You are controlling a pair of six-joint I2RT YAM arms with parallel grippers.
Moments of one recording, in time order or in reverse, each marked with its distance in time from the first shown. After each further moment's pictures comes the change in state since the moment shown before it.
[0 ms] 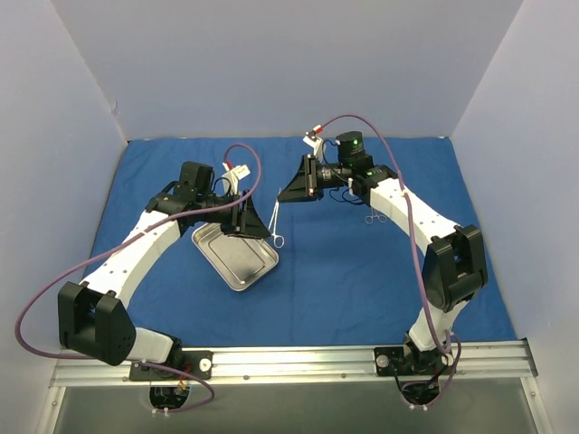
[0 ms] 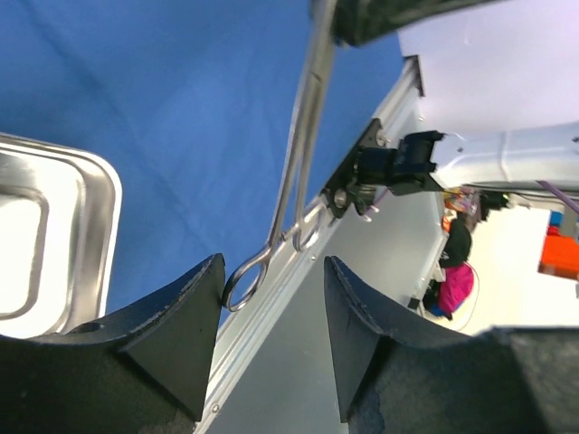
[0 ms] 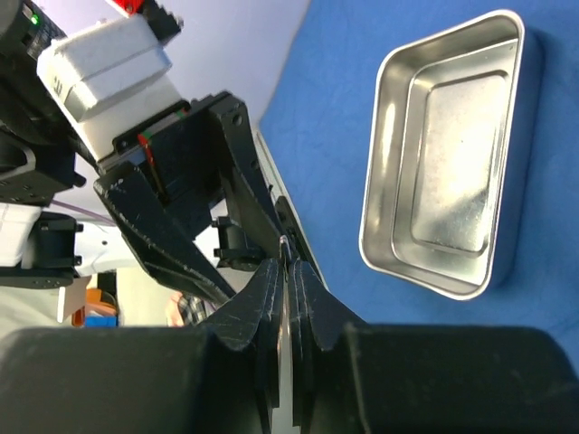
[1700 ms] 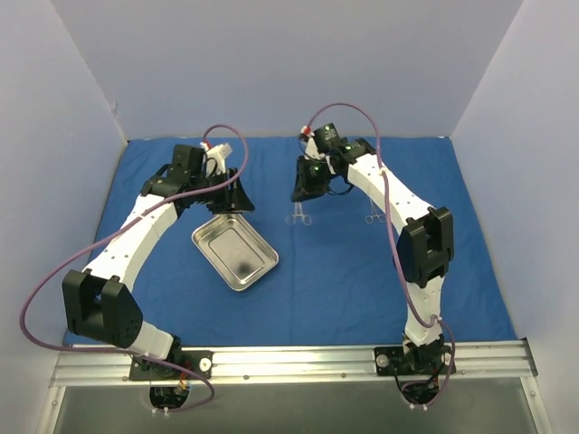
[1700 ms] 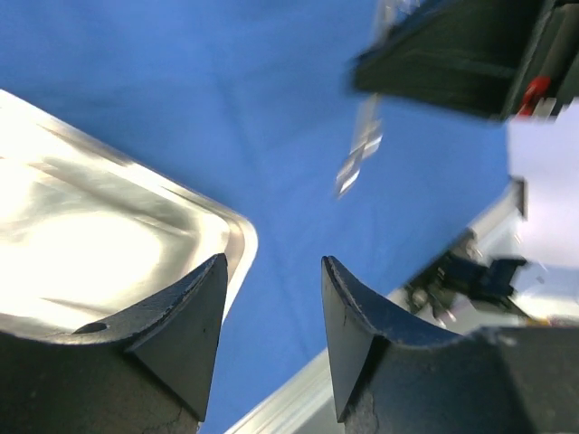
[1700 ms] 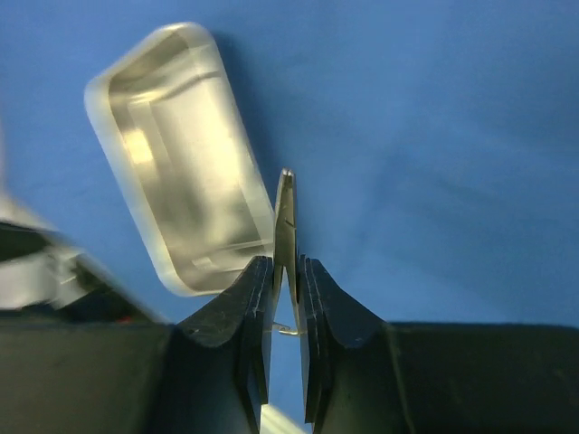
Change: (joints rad) left arm 0.035 0.089 0.152 -0.025 -0.322 -0.014; right arm 0.079 0.248 0.451 -0.633 0.602 -0.266
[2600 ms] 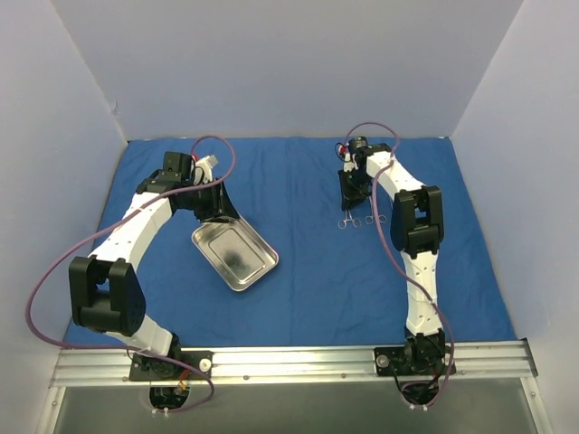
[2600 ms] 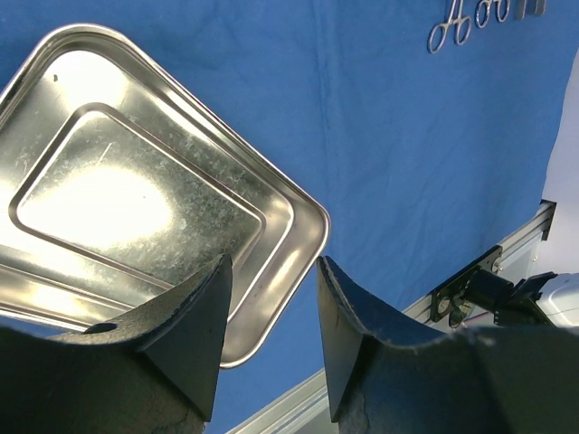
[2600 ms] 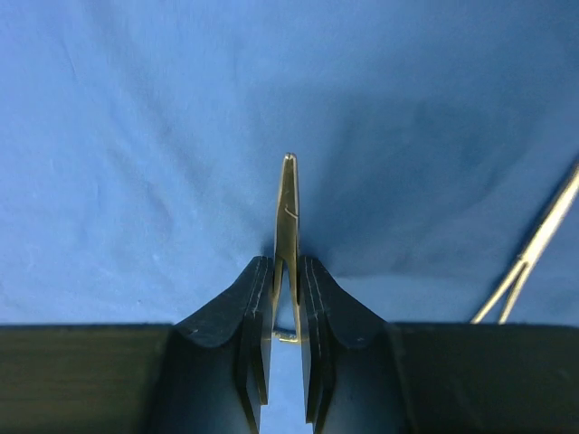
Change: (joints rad) left arm 0.154 0.069 -0.069 -0.035 0.010 0.064; right arm -0.300 0.358 0.078 -0.087 0.233 -0.319
